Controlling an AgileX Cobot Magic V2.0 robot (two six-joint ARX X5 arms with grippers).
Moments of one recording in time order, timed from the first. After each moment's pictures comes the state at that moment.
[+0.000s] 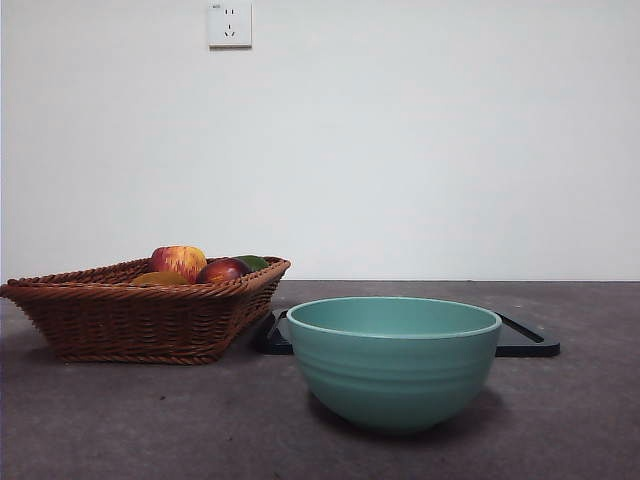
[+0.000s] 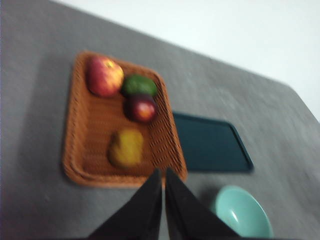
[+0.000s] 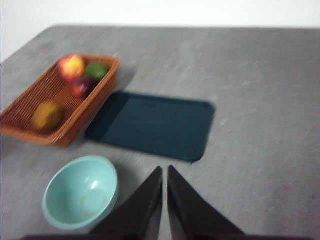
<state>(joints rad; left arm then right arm) 0.07 0.45 0.80 -0.77 0.51 -0.28 0.01 0.44 0.92 -0.96 -0.40 0.02</state>
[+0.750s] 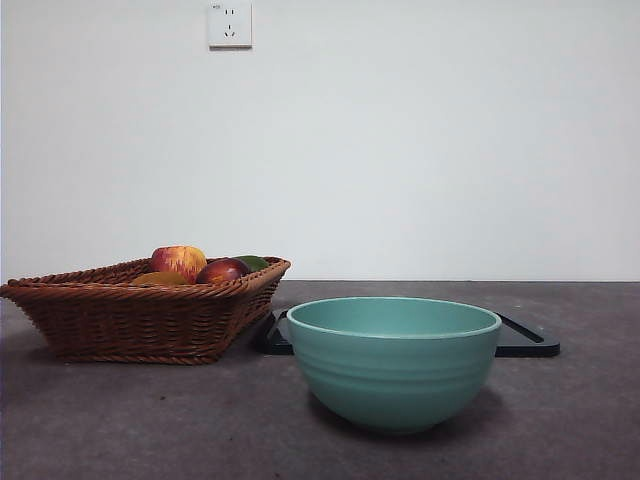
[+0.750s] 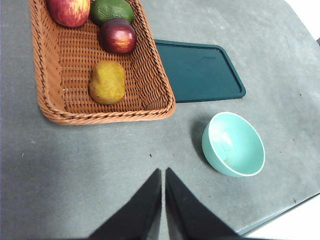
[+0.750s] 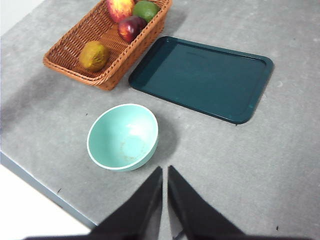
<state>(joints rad) 0.00 0.50 0.85 -1.02 0.54 -0.09 0.14 0.49 0.95 -1.10 -0.45 -0.03</state>
